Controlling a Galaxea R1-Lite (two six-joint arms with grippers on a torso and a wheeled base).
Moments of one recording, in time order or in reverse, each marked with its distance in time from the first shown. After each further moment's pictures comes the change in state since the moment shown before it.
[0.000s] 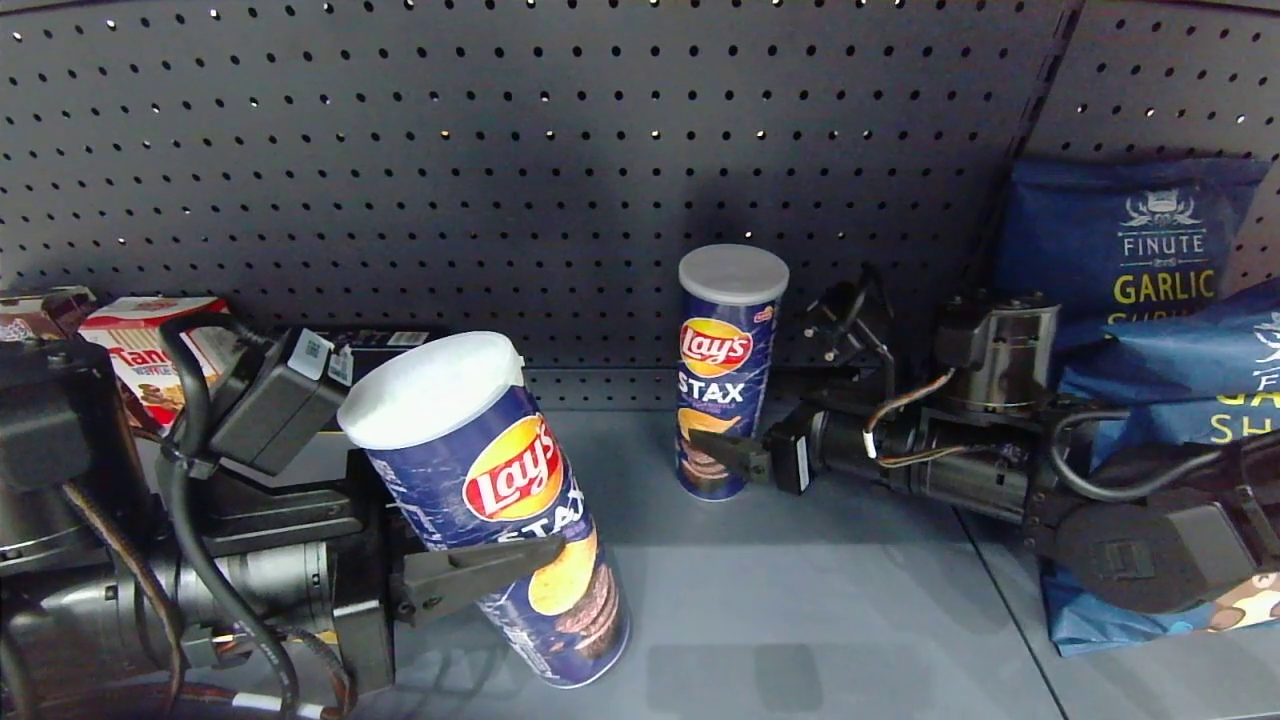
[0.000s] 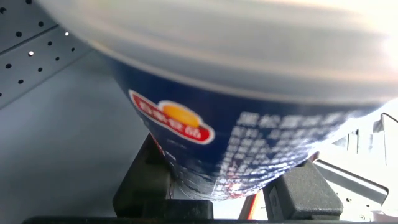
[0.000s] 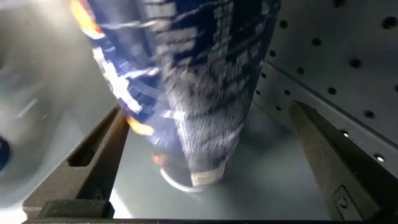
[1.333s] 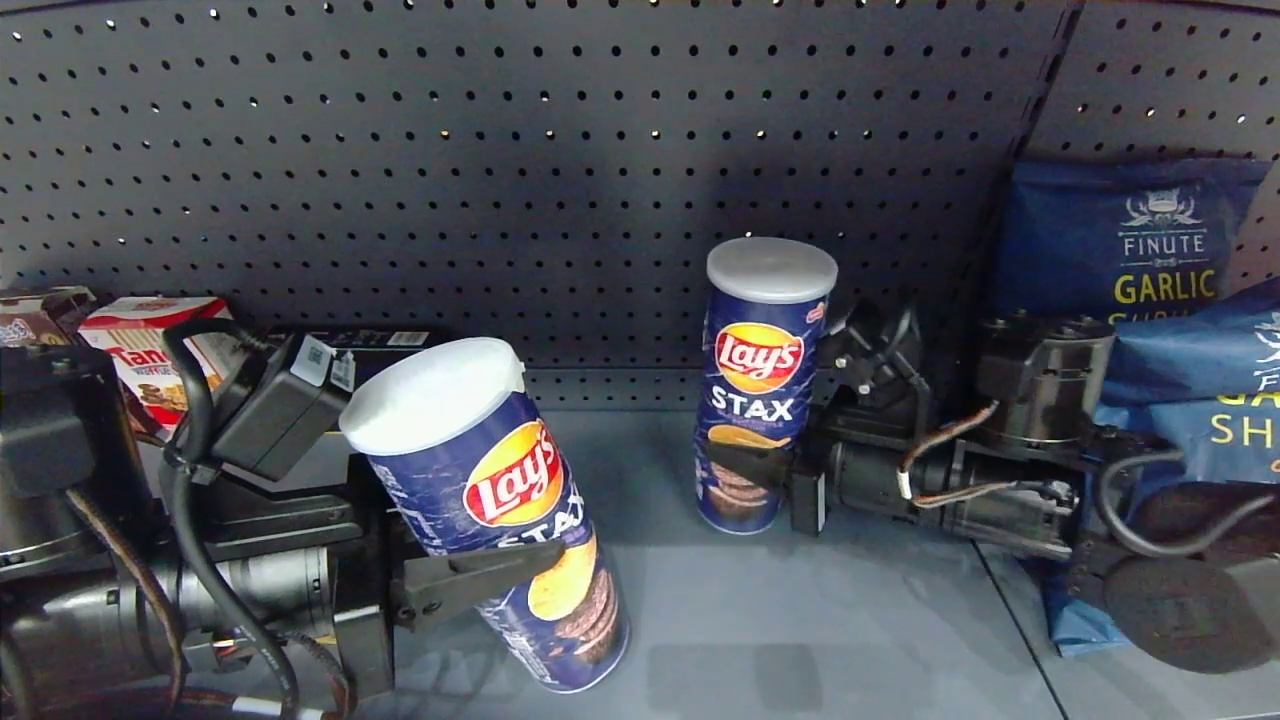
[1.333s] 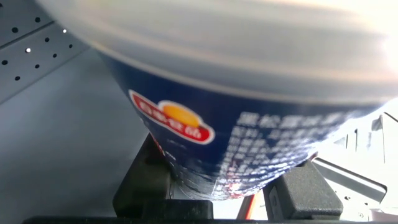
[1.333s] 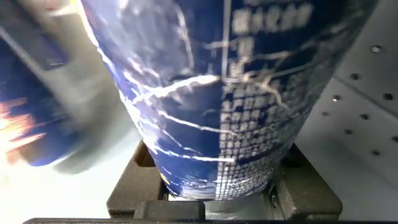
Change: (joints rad) left arm 0.000 0.000 0.008 -0.001 -0.001 0.000; right arm 0.040 -0.078 0.137 -0.096 0.116 0.005
